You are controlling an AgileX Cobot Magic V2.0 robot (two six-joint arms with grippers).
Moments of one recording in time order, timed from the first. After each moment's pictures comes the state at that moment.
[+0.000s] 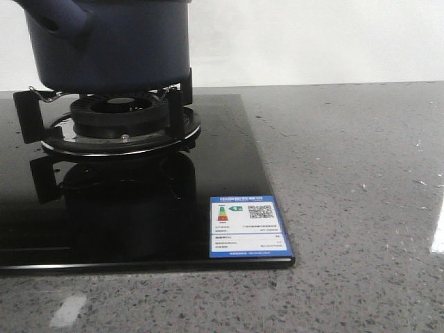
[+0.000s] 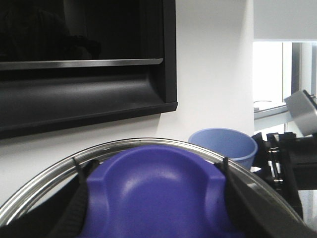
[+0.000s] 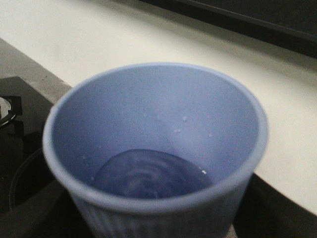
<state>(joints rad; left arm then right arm) -0.16 0.61 -0.90 -1.25 0.40 1.22 0.63 1.37 -1.26 0.07 0.07 -0.32</state>
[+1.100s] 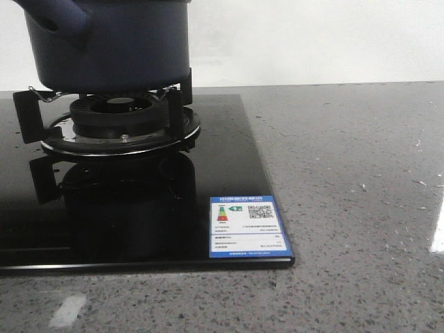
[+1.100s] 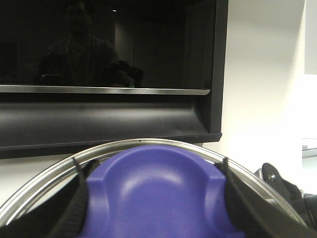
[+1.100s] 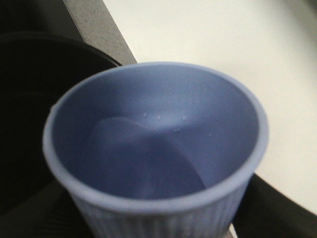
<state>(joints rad) -0.16 0.56 -0.89 -1.26 0.23 1.21 0.69 1.65 -1.59 -0.34 0.44 -0.38</state>
